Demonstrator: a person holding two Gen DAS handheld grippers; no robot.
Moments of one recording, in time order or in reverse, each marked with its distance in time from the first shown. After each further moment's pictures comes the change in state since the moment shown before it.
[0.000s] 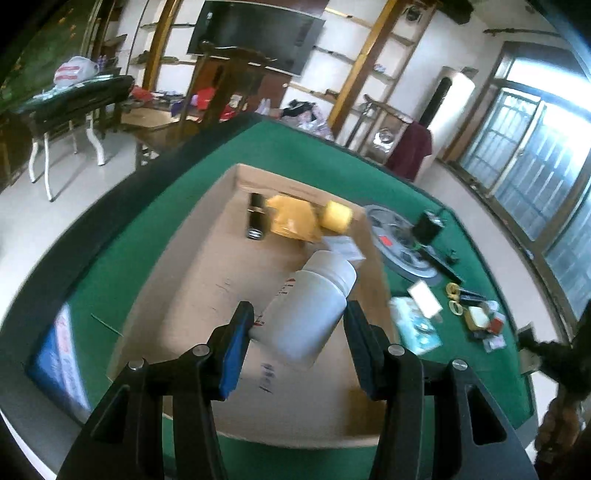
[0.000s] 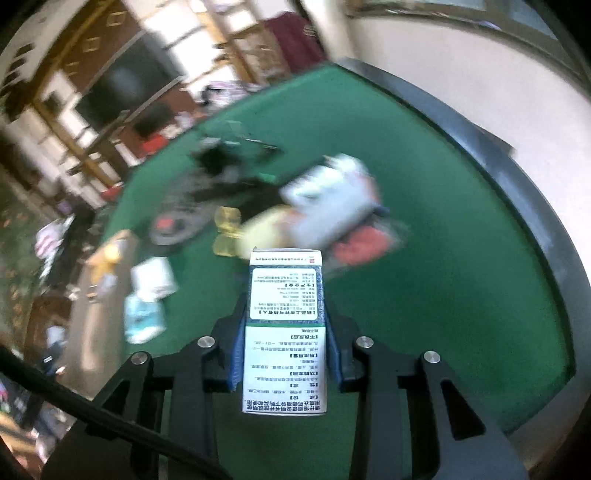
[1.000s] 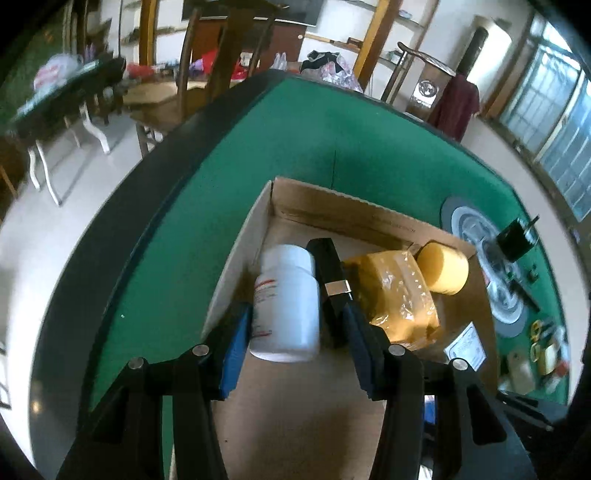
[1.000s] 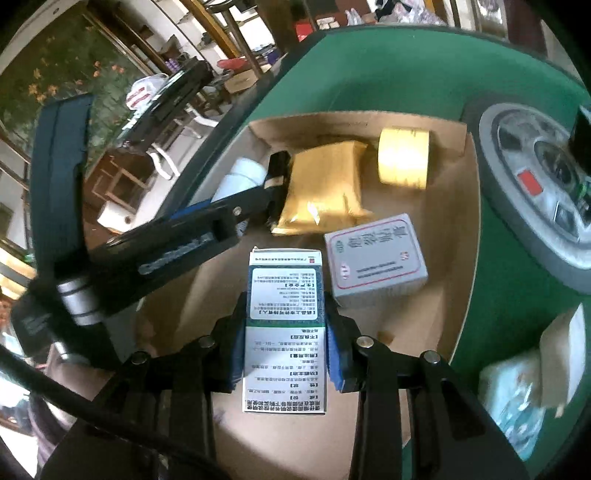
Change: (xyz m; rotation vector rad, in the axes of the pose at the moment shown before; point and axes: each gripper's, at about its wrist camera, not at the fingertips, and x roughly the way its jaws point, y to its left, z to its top) left arm 0.137 0.041 0.092 0.042 0.203 0.102; right arm 0.213 0.278 -0.037 -0.411 0.355 0.250
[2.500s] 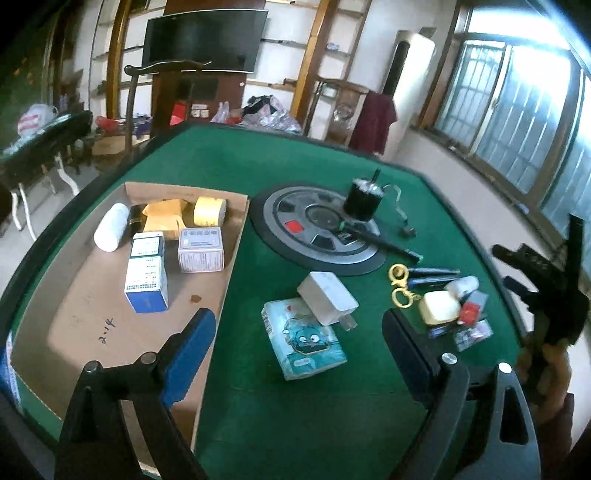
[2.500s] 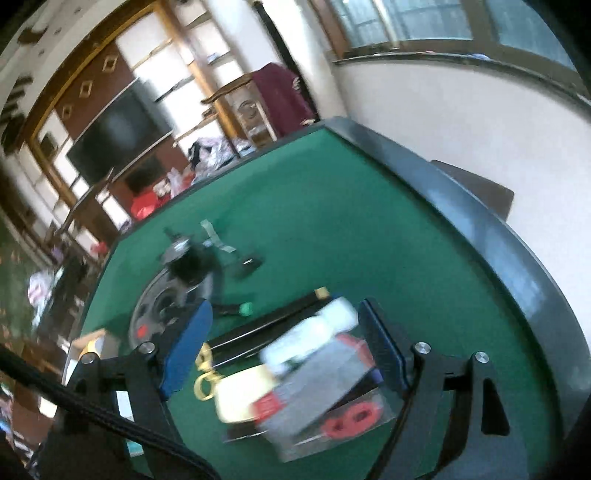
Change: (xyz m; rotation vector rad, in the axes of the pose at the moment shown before) left arm -0.103 -0.186 -0.127 0.126 -0.192 -0.070; right arm -0.268 -0.284 -0.096 0.496 -0.607 -0.370
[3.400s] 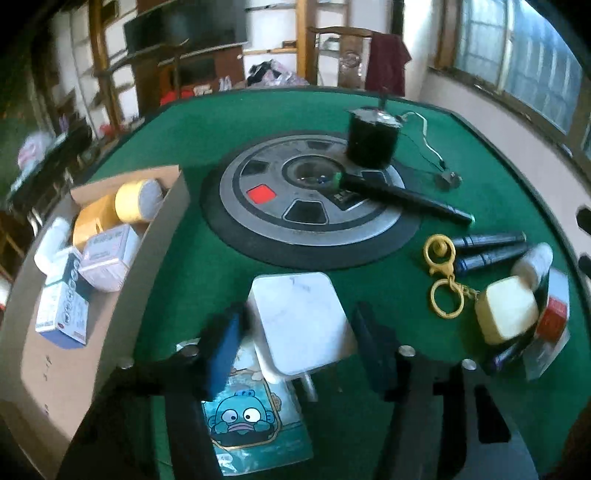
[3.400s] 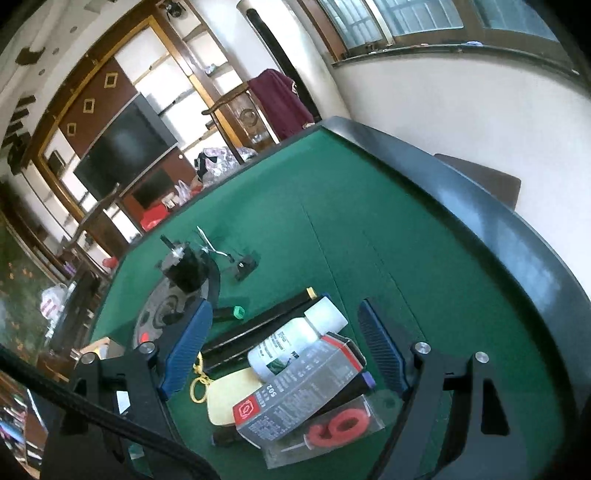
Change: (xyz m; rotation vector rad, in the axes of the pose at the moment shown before) left arm 0.115 -0.069 -0.002 0.151 0.131 0.182; right arm 0.010 -0.010 -0.012 0.018 0.016 0.041
